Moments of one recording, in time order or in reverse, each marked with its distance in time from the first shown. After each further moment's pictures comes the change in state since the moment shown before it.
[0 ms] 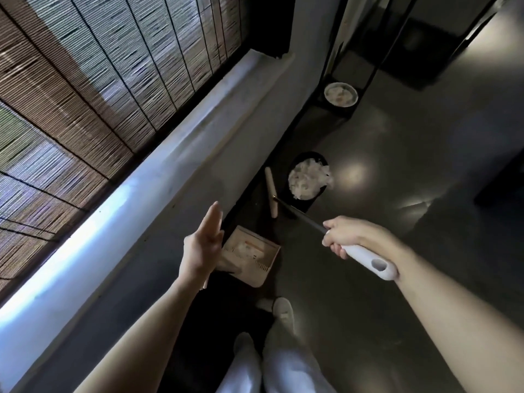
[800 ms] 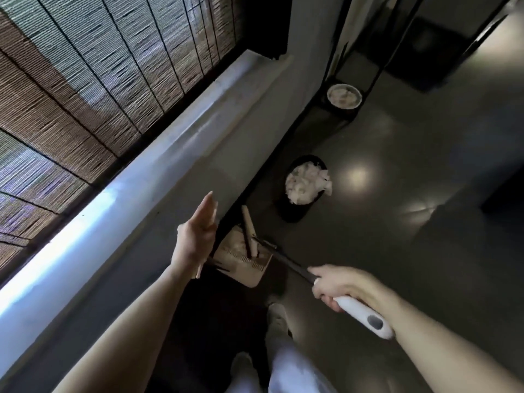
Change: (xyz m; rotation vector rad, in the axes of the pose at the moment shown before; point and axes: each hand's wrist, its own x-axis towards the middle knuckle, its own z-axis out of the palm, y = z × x) left_hand 0.032 0.020 0.024 0.108 0.040 0.028; right_hand 0.019 0.059 0.019 -0.287 -0.188 0.022
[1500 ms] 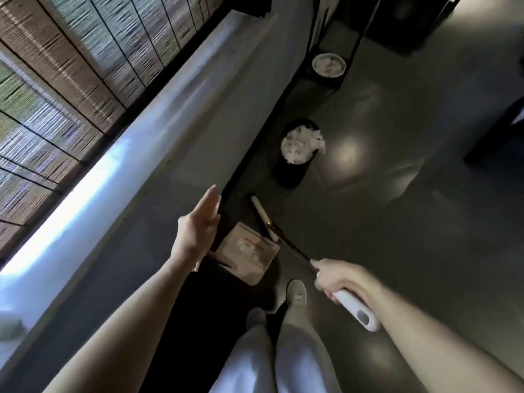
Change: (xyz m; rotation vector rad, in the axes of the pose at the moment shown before) left_hand -0.109 -0.047 -0.049 0.087 -0.129 0.051; right_hand -0.039 0.060 0.137 -0.200 0.070 0.008
